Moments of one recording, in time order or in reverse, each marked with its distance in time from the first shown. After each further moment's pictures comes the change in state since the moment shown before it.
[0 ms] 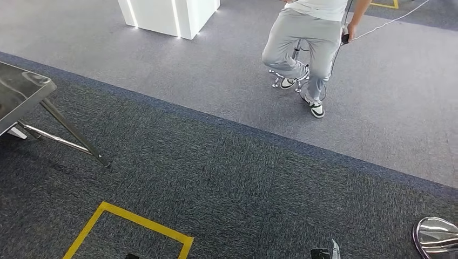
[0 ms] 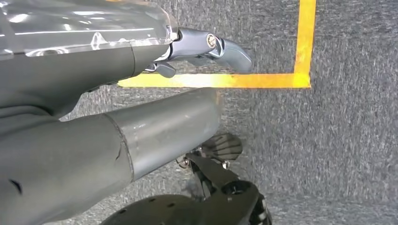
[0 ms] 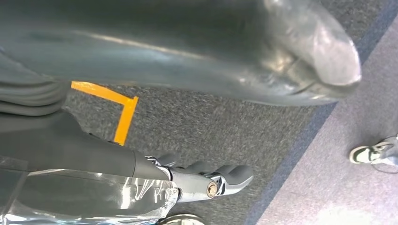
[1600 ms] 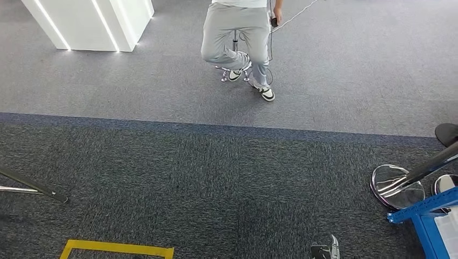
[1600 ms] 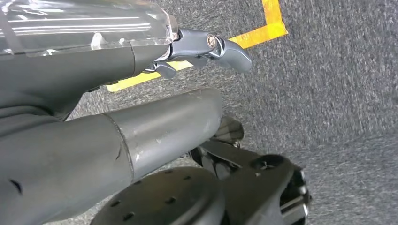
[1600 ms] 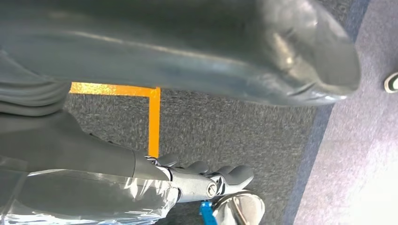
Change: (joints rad) left arm 0.004 0.000 -0.001 0.000 -0.024 0.007 0.030; right arm -0.008 -0.003 0.037 0.011 -0.063 -0.038 -0.026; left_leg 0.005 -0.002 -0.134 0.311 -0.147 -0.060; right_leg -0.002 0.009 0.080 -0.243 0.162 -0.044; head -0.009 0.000
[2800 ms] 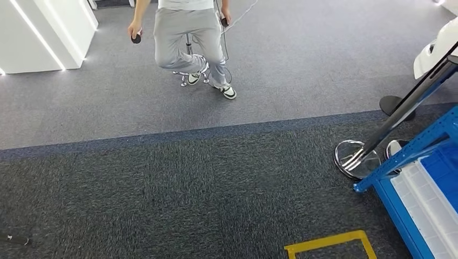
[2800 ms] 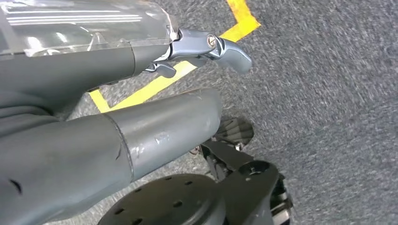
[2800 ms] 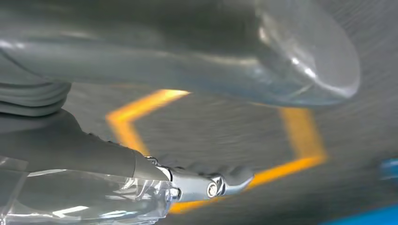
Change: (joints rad) left arm 0.003 0.005 0.000 0.000 -0.035 0.015 0.015; right arm -0.174 -0.129 -0.443 0.532 -0.043 -0.014 -0.051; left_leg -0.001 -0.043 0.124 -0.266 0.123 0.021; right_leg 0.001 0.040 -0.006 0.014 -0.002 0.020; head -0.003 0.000
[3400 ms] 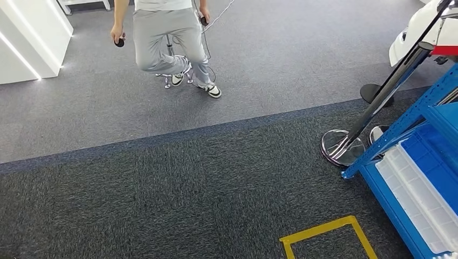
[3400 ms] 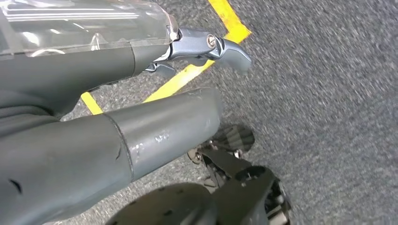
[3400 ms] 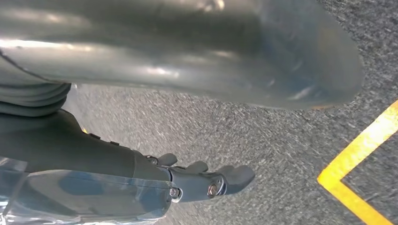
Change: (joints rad) left arm -0.004 0.003 0.005 0.000 0.002 -0.002 -0.002; right arm -0.078 -0.071 -0.332 0.420 0.001 -0.086 0.404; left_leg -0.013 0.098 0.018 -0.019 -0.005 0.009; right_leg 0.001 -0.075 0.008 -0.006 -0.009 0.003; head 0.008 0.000
